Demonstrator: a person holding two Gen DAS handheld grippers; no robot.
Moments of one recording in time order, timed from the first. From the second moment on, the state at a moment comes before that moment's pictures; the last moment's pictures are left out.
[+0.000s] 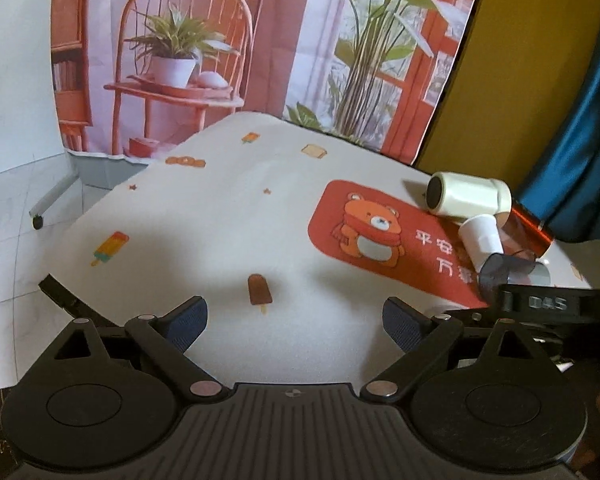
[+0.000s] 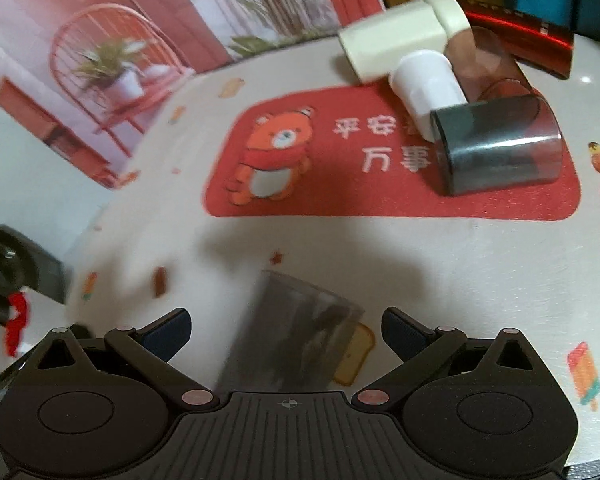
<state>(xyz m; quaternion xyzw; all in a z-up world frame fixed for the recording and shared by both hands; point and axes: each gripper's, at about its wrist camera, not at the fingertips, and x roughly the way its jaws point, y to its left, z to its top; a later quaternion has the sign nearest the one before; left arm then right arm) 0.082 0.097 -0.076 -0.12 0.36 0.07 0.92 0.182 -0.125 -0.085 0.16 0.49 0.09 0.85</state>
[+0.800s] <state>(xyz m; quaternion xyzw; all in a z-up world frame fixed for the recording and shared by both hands) 0.079 0.086 -0.099 -0.10 0.39 0.04 0.91 0.137 -0.195 -0.121 0.24 0.44 0.06 0.86</state>
